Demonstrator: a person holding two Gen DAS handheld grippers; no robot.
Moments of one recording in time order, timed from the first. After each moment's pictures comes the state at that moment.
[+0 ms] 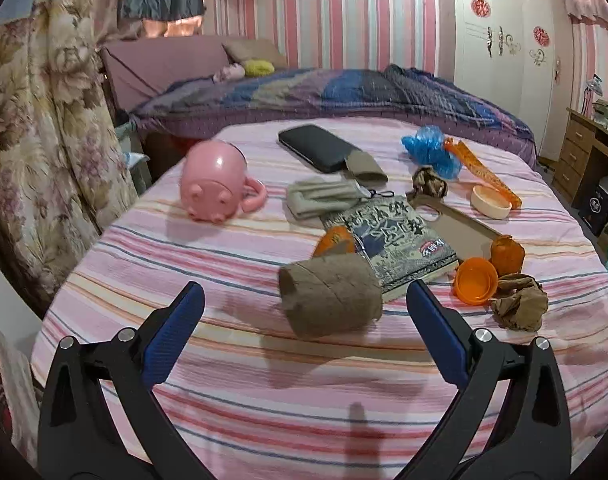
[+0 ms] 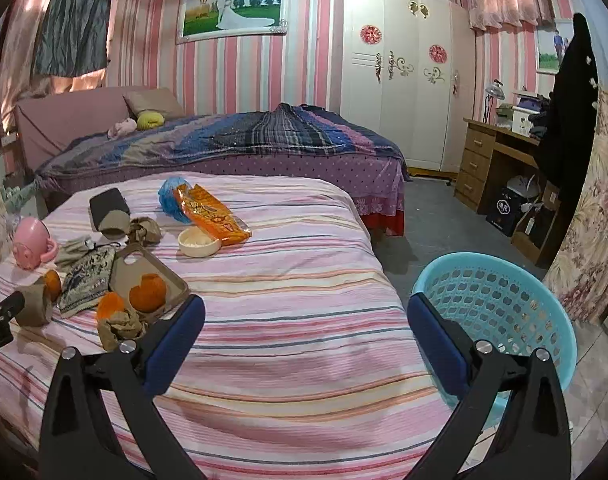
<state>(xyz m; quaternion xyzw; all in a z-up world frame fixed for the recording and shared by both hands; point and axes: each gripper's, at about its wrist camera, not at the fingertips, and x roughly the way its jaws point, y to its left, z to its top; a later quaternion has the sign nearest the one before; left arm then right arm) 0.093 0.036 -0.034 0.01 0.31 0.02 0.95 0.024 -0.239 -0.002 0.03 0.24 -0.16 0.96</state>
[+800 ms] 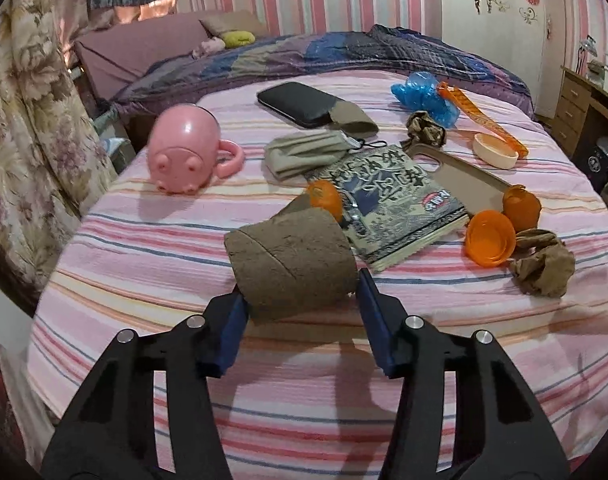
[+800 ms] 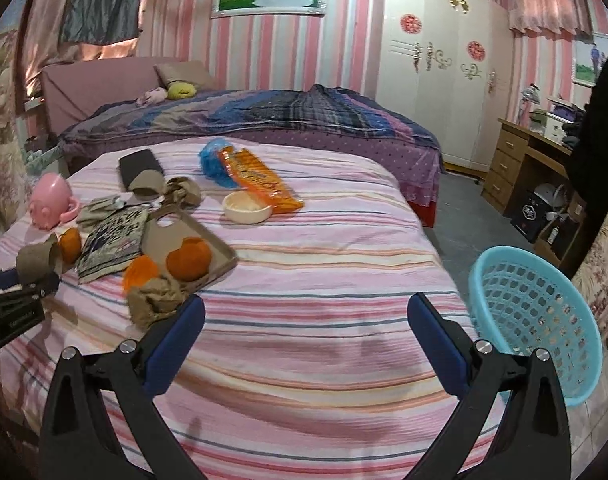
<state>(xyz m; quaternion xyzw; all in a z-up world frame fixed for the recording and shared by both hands) 0.105 0.024 -0.058 0.06 0.37 0.01 0.93 0.043 -0.196 -0.024 0.00 0.28 -0.10 0.96</state>
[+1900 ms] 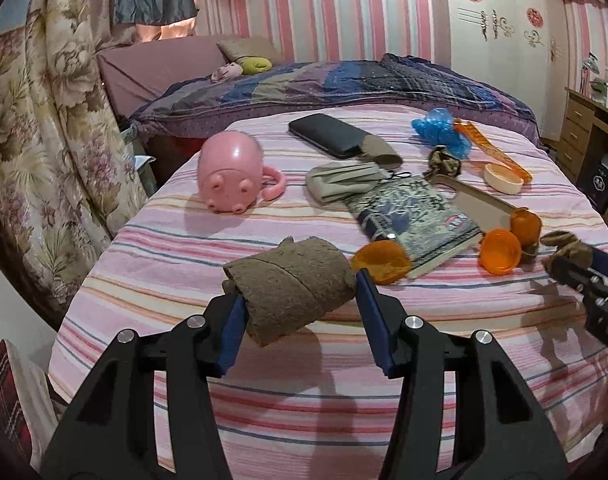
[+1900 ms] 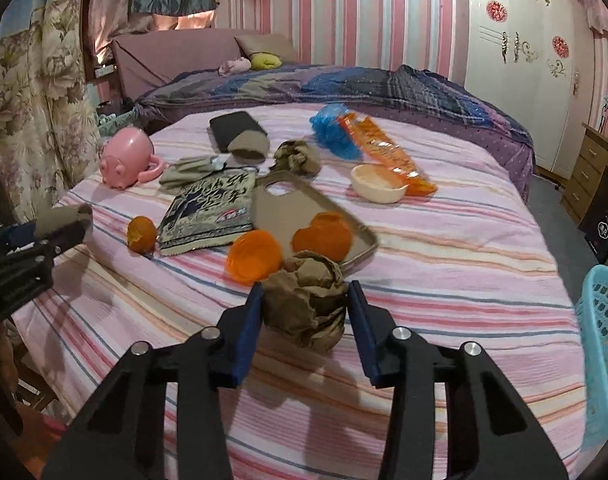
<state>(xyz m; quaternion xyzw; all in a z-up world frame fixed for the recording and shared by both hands) 0.081 0.053 -0.040 0.05 0.32 0.02 0.95 0.075 -0.147 -0.043 0.00 0.32 0.05 0.95</state>
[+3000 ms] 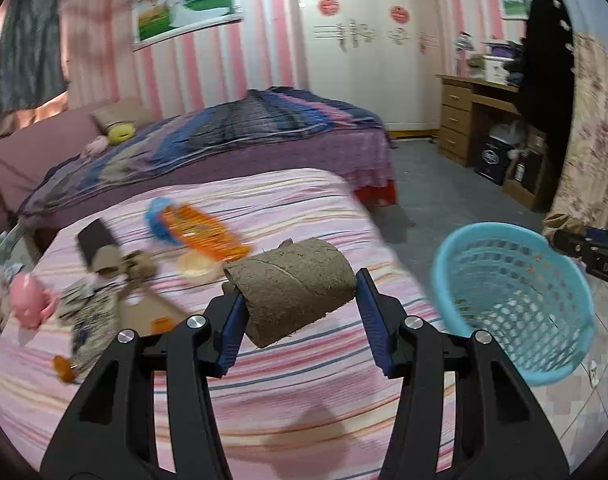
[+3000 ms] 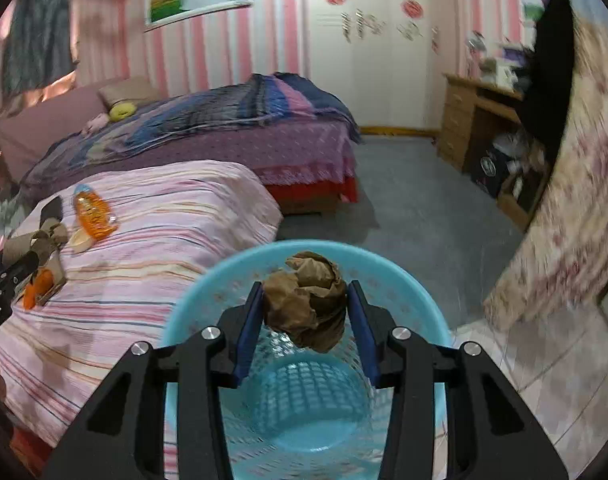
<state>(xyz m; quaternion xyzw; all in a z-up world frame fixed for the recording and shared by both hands) 0.051 -0.264 0.012 0.11 0.26 -0.19 0.94 -0.013 -0.492 -0.004 0.10 0.30 -0.16 0.93</state>
